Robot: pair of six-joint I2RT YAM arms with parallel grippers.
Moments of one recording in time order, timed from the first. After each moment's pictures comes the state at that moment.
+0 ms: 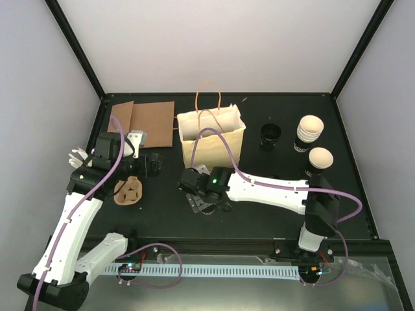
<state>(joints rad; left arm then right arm) -0.24 0.85 1.07 -0.96 0.22 -0.21 1.25 1.72 1.43 -1.02 0.25 0.71</state>
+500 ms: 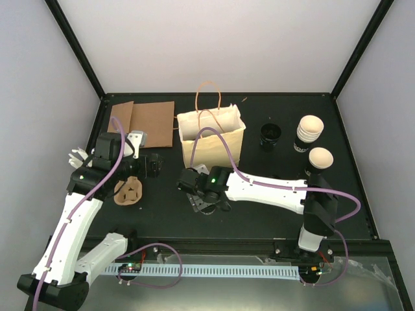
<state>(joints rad) -0.24 0.85 1.06 -0.96 0.22 -0.20 1.25 1.74 1.45 -1.04 0.26 0.73</state>
